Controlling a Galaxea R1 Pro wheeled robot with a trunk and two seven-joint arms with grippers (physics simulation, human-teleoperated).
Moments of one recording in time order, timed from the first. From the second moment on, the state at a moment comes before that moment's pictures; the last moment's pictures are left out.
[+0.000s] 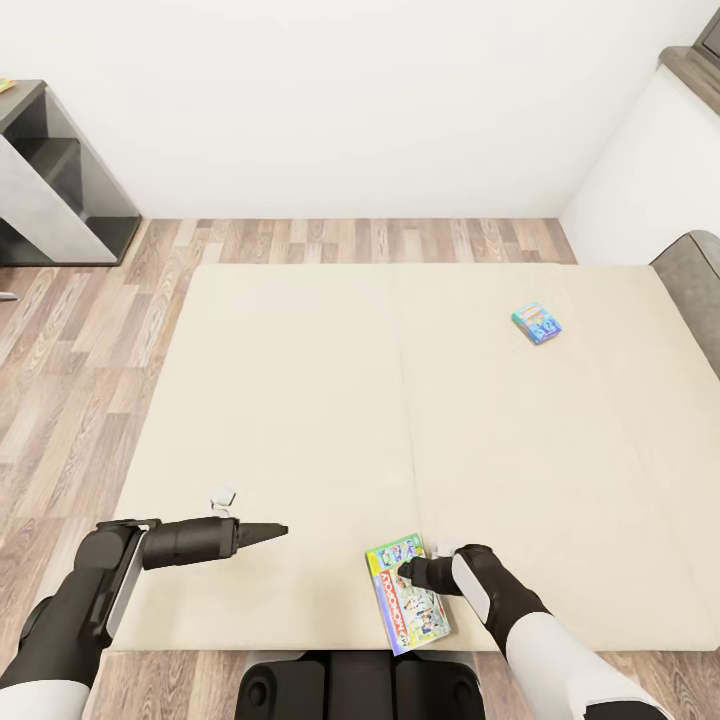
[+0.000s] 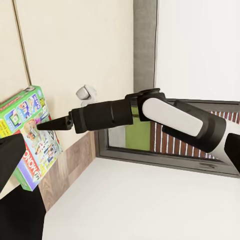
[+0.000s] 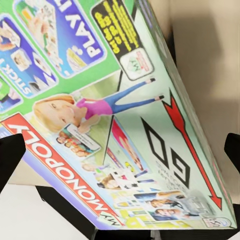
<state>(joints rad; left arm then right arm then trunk) -0.47 0.15 0.17 -1.26 -0.01 0.94 -1.45 -0.70 0.09 0.04 -0.45 -0.27 0.58 0.05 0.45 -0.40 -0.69</state>
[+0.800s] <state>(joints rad) -0.47 0.16 0.17 -1.26 0.00 0.94 -1.46 -0.70 0.09 0.04 -0.45 -0.27 0.58 0.05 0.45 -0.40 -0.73</state>
